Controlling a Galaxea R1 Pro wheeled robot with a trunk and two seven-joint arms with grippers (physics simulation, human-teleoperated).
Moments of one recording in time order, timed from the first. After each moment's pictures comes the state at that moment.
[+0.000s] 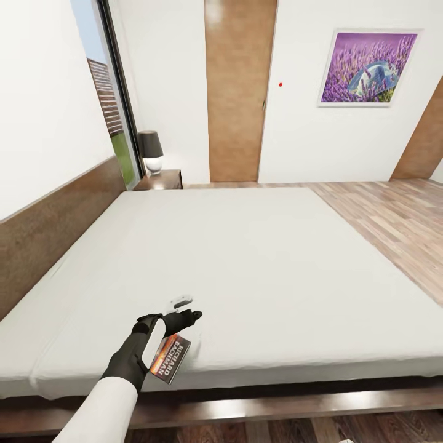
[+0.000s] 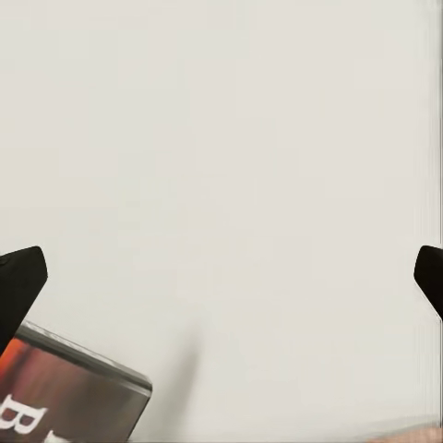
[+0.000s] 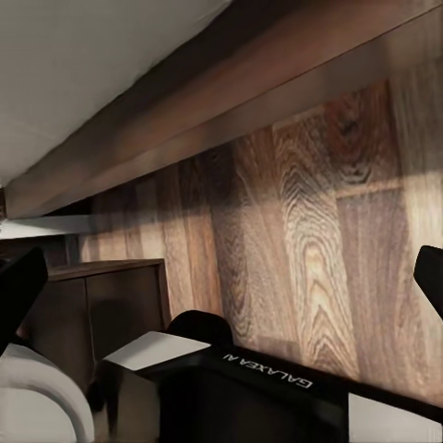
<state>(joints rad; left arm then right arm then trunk) -0.65 -0.16 0.11 -0.82 0.22 0.62 -0.06 -0.43 -0.27 -0.19 0.07 -0.18 -0.01 1.07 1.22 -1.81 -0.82</state>
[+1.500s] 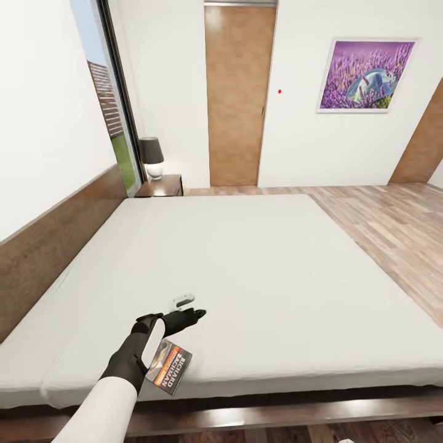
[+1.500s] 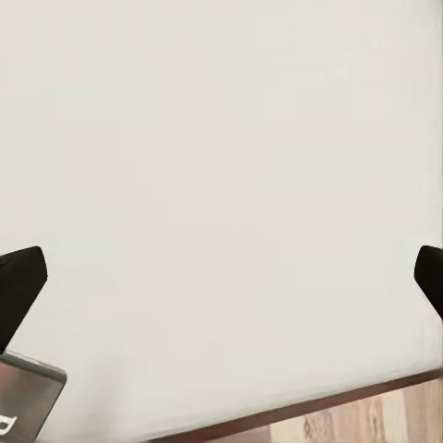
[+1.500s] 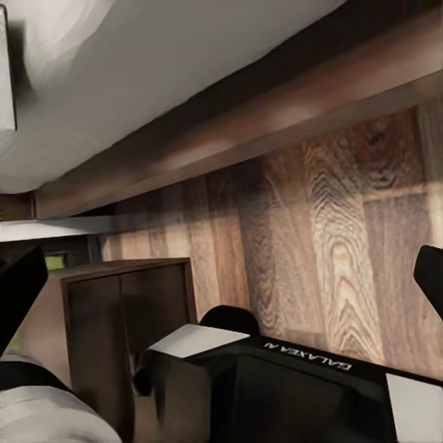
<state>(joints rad) -0.65 -0.16 0.11 -0.82 0.22 0.62 -0.16 -0.43 -0.27 -0.19 0.07 -0.18 -0.01 1.08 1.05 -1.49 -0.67</state>
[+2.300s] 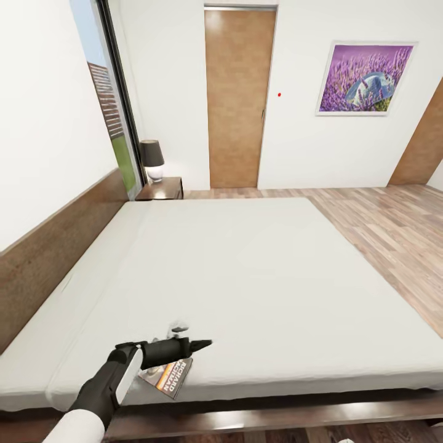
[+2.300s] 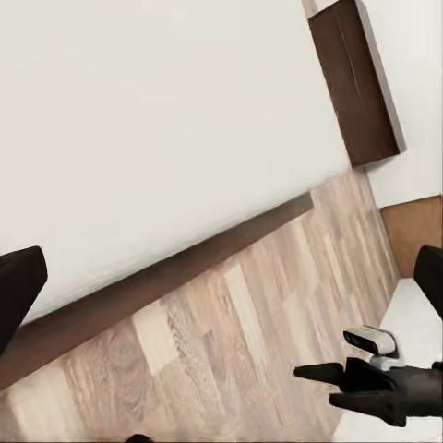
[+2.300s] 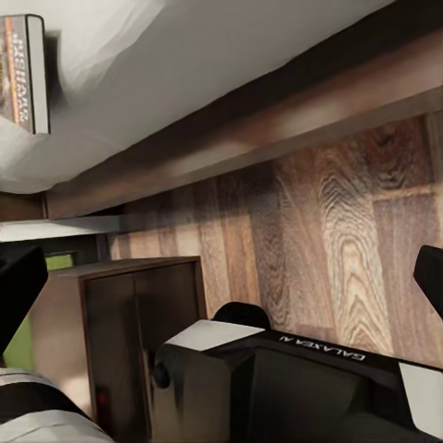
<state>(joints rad) -0.52 0.00 0.00 -0.81 0.20 0.62 -0.83 -0.43 -0.27 -0.19 0.07 -0.18 -0.01 1.07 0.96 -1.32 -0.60</state>
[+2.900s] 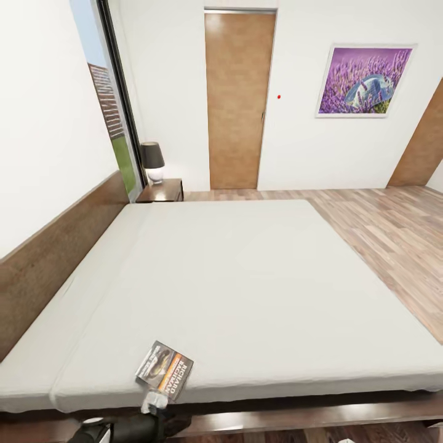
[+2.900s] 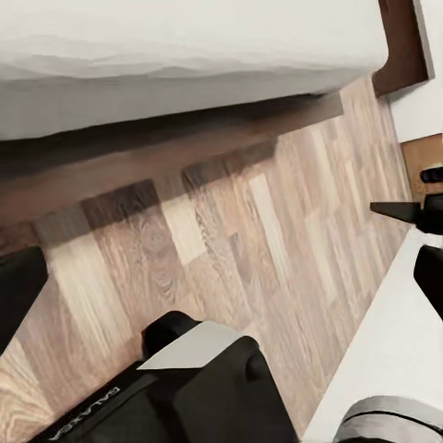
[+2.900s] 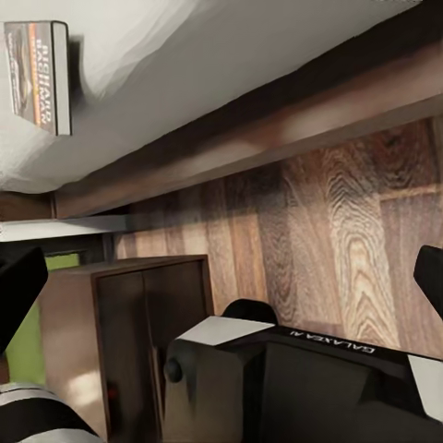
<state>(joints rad) -0.39 0.10 0.00 -0.44 0.09 0.20 -1.02 -0.43 -0.27 -0.19 0.07 -0.18 -0.01 1.07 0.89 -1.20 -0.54</state>
